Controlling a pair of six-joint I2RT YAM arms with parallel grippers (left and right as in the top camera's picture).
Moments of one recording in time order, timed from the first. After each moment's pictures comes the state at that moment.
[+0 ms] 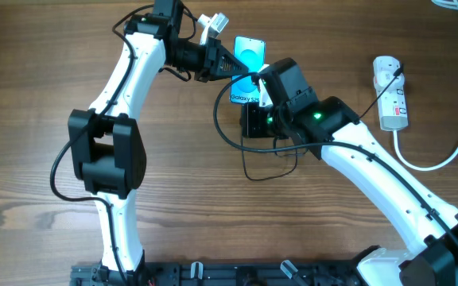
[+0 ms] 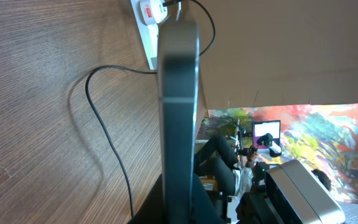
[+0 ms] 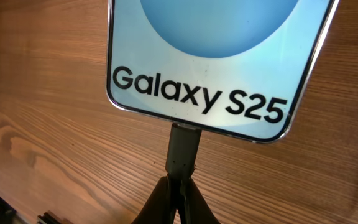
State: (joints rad) left arm -0.21 2.21 1.95 -1.08 1.23 -0.03; right arm 0.57 1.55 1.28 -0.69 -0.24 0.54
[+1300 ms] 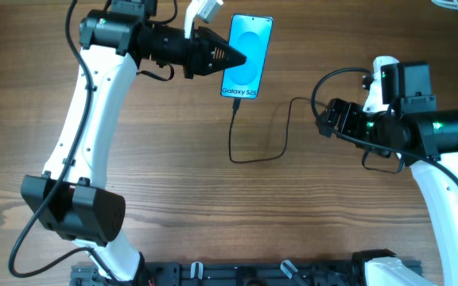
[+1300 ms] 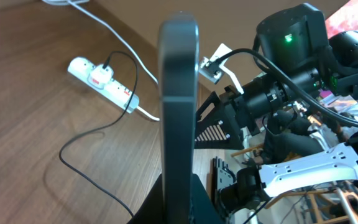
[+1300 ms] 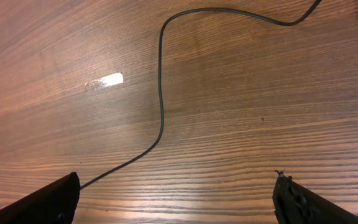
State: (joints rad) left arm -0.21 1.87 1.95 -1.11 1.23 0.37; right arm 0.10 1.27 1.28 -1.15 -0.22 0.42
